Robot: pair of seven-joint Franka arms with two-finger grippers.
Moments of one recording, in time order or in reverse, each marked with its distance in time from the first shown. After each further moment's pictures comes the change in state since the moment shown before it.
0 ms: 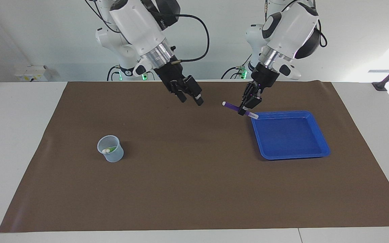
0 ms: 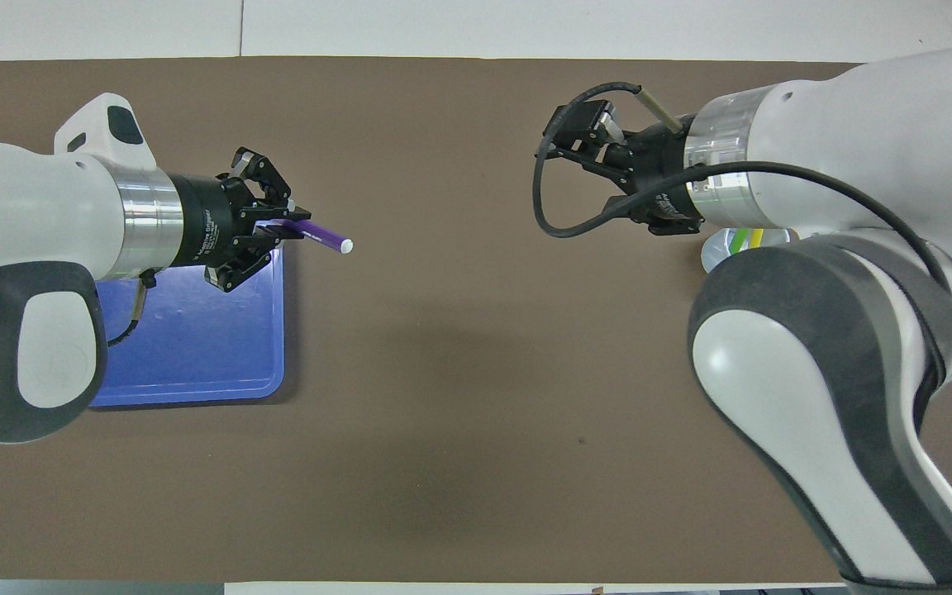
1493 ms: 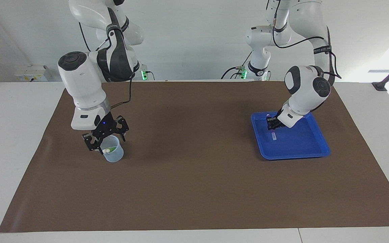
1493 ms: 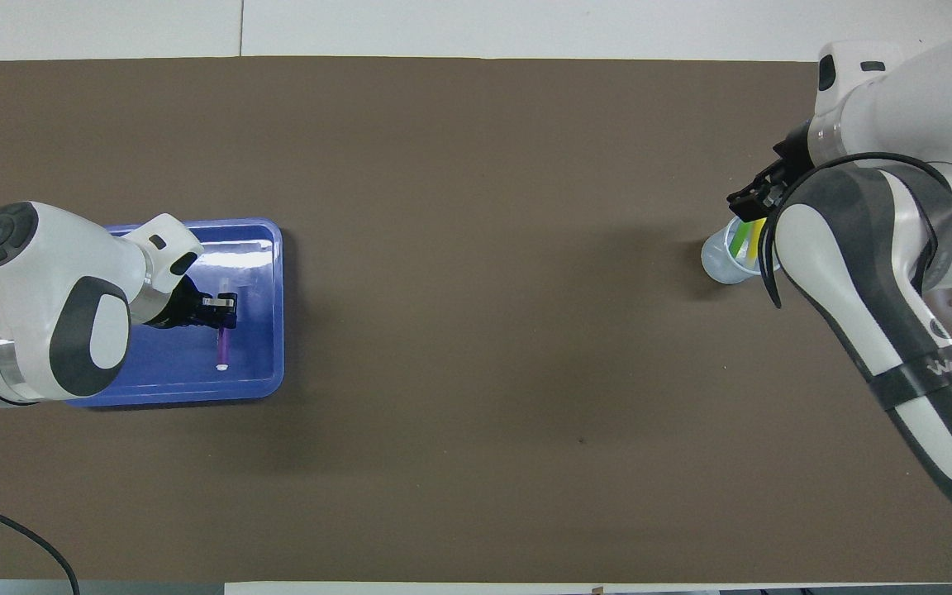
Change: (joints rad) left arm 0.198 0.159 0.002 -0.286 0.212 0.057 1.155; right arm -0.255 0.168 0.002 -0.034 -0.411 -0.029 -1.378
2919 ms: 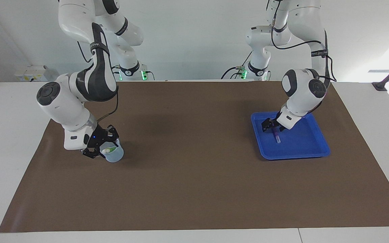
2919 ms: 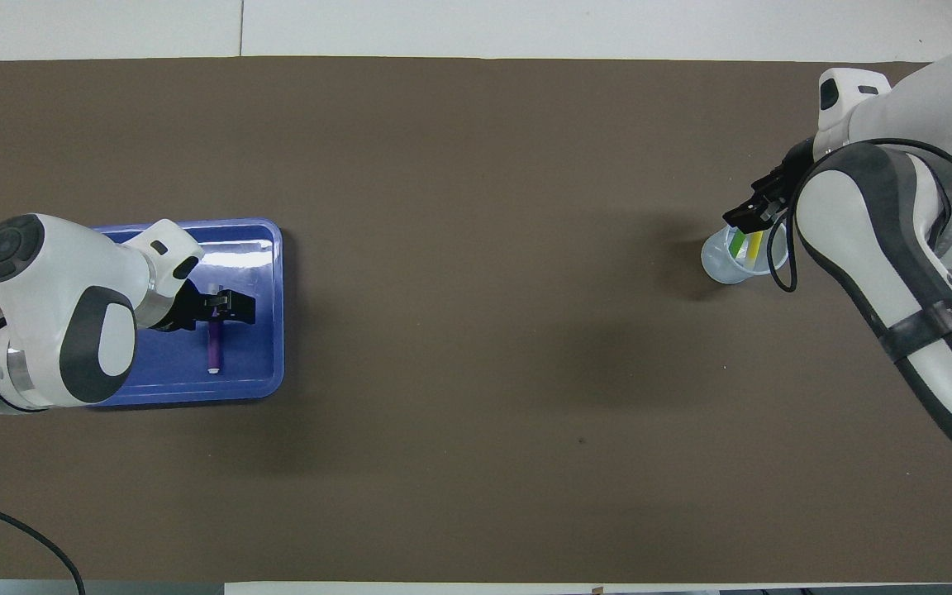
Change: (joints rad) left arm 0.000 0.003 0.001 -0.036 0.000 0.062 -0.021; right arm -0.051 0.086 0.007 -0.002 0.129 -0.044 -0.094
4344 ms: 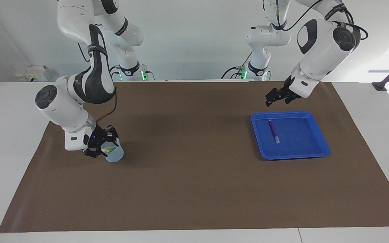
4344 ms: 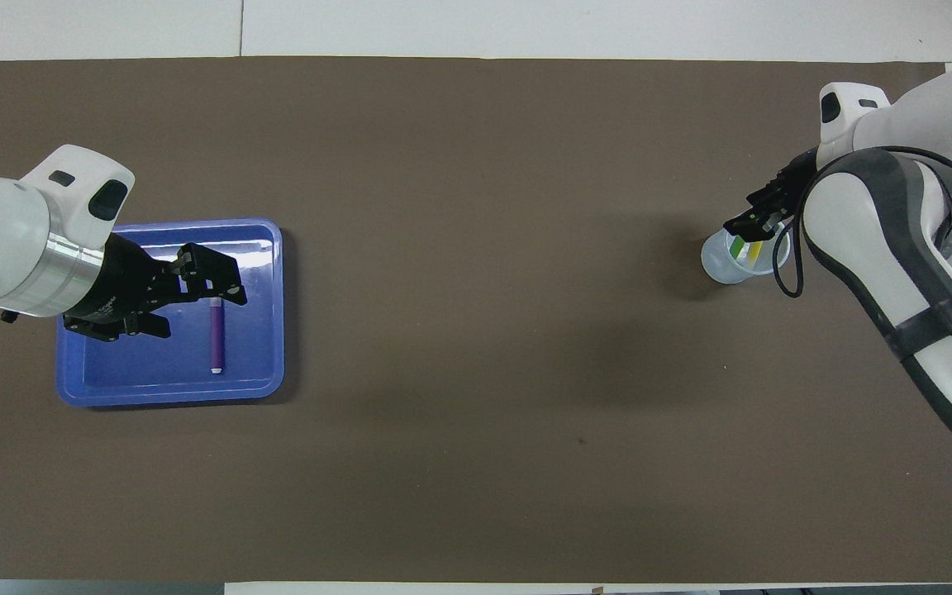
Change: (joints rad) left arm -0.073 -0.197 -0.029 0.382 -0.106 -0.576 -0.493; right arm -0.016 -0.005 -0.003 -0.037 0.049 0.009 -0.046
